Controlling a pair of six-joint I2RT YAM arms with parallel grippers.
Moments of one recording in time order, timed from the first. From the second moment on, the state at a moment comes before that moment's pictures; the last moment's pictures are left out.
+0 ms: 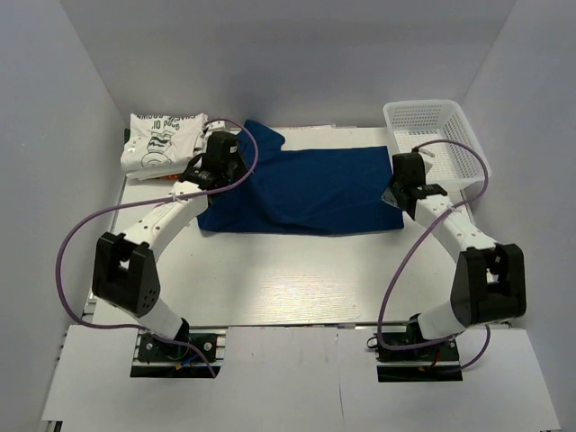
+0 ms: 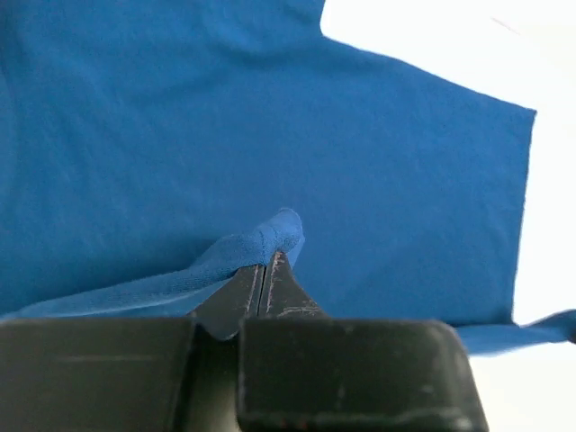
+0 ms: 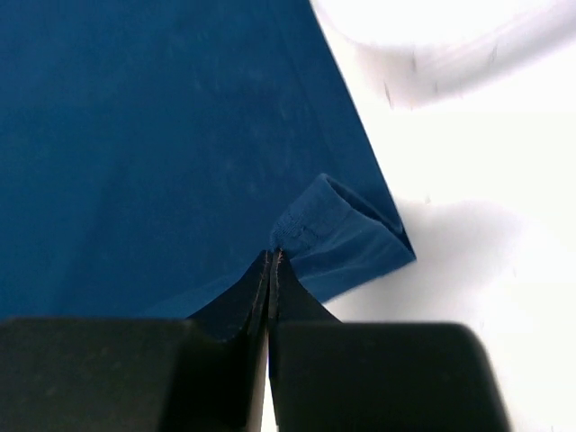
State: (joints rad) left arm -0.41 1.55 1.27 -0.31 -0.19 -0.66; right arm 0.21 1.44 0.98 -0.35 0.27 0.54
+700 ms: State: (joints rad) left arm -0.28 2.26 1.96 -0.16 -0.23 -0.30; right arm 0.21 1.89 1.51 -0.47 0.36 0.45
